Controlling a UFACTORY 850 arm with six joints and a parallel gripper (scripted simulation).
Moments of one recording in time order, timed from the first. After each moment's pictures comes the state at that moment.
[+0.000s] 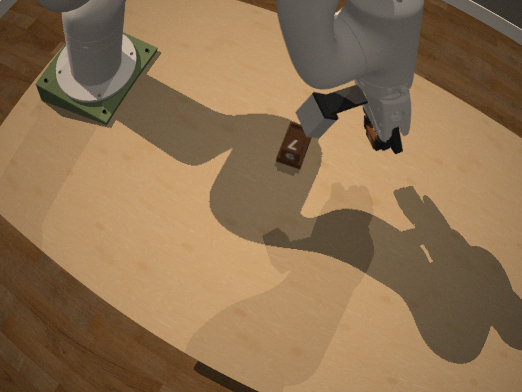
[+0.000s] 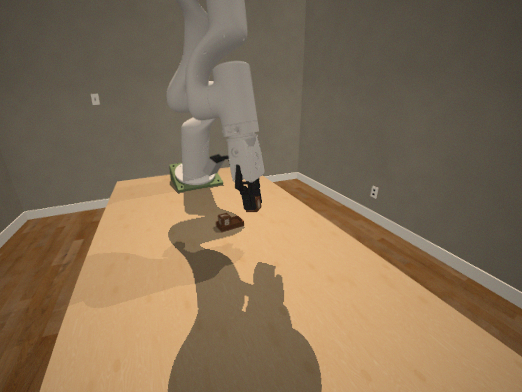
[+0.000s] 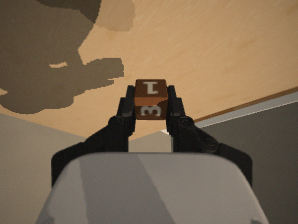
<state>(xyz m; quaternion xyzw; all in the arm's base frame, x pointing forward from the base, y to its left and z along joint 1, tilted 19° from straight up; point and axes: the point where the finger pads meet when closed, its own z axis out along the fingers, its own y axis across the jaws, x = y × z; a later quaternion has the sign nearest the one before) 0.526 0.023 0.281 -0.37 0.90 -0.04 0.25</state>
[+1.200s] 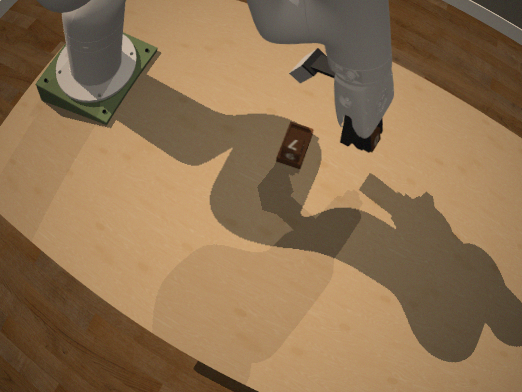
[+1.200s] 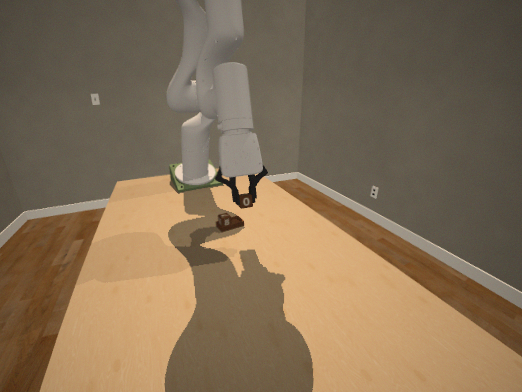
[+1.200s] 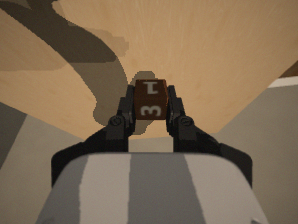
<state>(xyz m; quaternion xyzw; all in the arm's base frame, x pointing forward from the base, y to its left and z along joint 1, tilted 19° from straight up) 0.509 0.009 0.281 0.09 0.95 0.04 0.29</state>
